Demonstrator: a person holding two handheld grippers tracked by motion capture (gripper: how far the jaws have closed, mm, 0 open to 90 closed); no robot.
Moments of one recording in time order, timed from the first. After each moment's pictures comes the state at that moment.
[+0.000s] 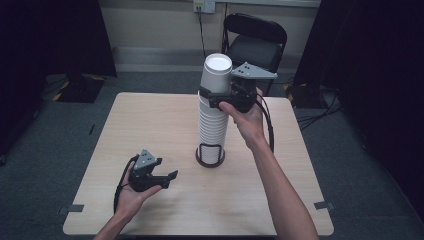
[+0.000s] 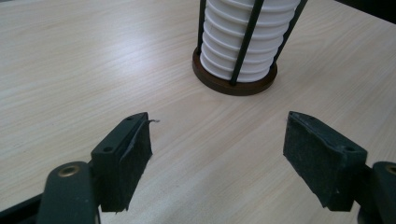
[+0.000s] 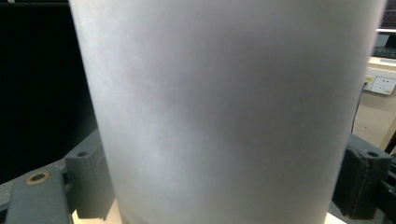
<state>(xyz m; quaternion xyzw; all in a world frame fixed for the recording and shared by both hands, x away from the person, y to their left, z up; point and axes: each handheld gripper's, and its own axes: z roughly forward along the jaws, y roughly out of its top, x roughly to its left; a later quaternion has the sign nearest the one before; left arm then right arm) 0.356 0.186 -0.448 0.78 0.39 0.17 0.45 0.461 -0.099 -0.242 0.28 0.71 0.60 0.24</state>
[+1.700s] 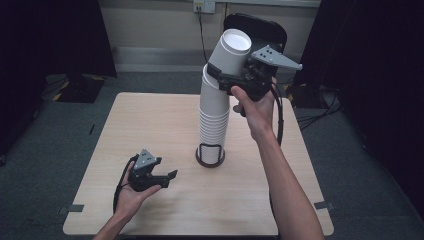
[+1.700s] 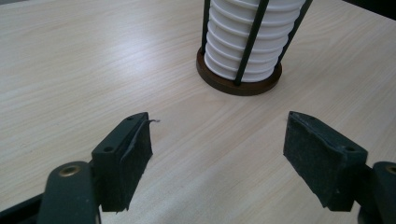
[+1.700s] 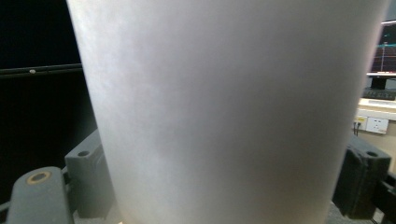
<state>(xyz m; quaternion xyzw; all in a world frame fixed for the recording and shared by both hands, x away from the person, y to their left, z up) 0.356 0.187 -0.448 0.78 0.39 0.18 0.45 0.447 -0.117 -0.198 0.28 0.64 0.67 0.25</state>
